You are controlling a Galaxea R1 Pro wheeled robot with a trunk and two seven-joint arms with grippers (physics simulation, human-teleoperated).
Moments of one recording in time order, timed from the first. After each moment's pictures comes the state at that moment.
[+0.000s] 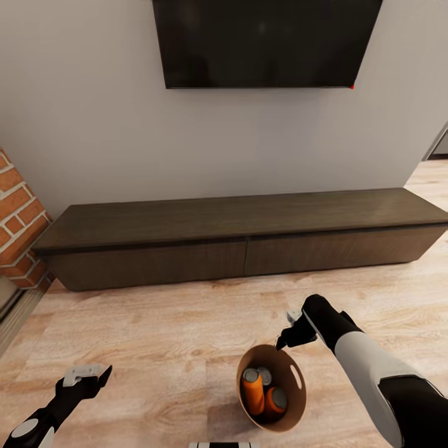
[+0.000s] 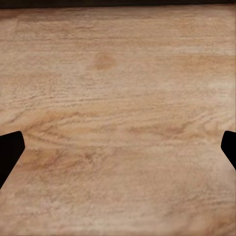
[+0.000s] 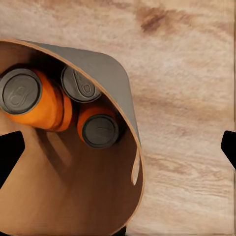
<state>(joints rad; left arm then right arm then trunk) -0.26 0.29 0.15 -0.77 0.17 -0.09 -0.26 -0.93 -0.06 0.13 -0.41 0.32 0.96 0.55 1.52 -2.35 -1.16</state>
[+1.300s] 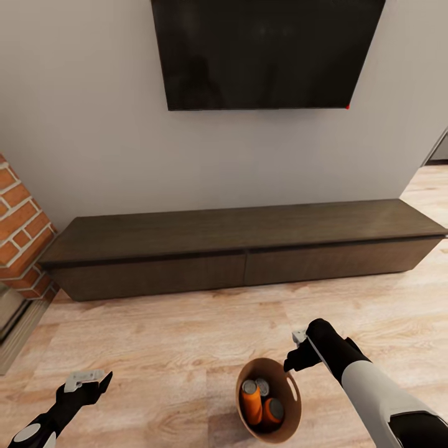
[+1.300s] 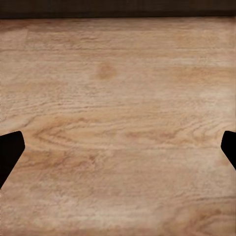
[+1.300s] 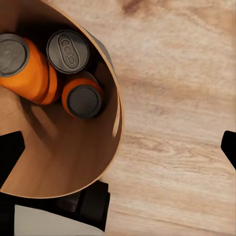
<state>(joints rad) -0.26 0.28 0.14 -0.73 0.17 -0.09 -0.24 -0.78 -0.08 0.13 -0.47 0.32 0.87 0.45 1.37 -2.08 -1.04</state>
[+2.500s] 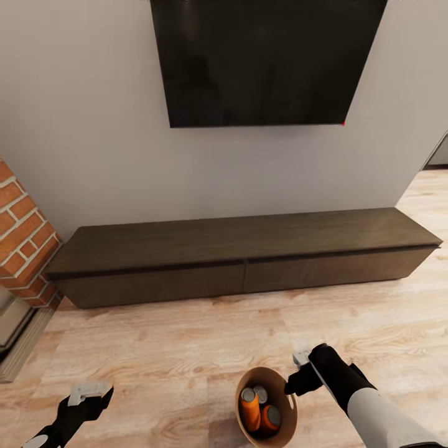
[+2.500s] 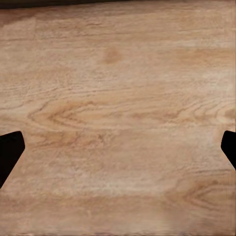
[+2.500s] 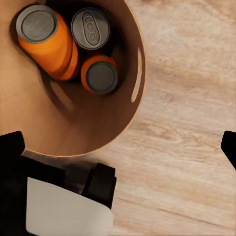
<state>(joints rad) -0.26 0.27 0.05 -0.64 0.18 -0.10 -0.16 -0.67 -0.08 0.13 -0.47 0.31 0.73 0.45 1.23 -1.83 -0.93</state>
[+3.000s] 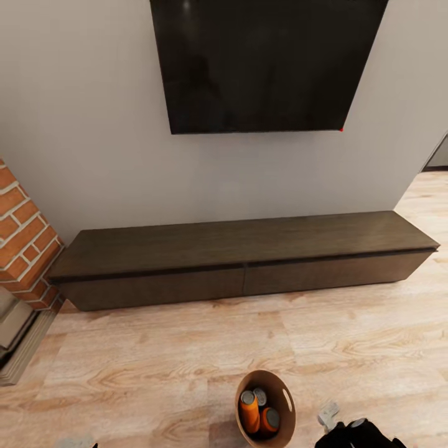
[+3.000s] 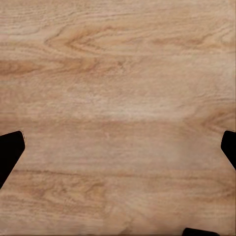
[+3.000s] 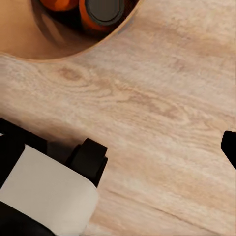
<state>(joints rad) -0.26 0.27 0.03 -0.27 0.18 -0.29 -0.14 -0.47 -0.18 0.11 -0.29 0.31 0.21 0.45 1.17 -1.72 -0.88</state>
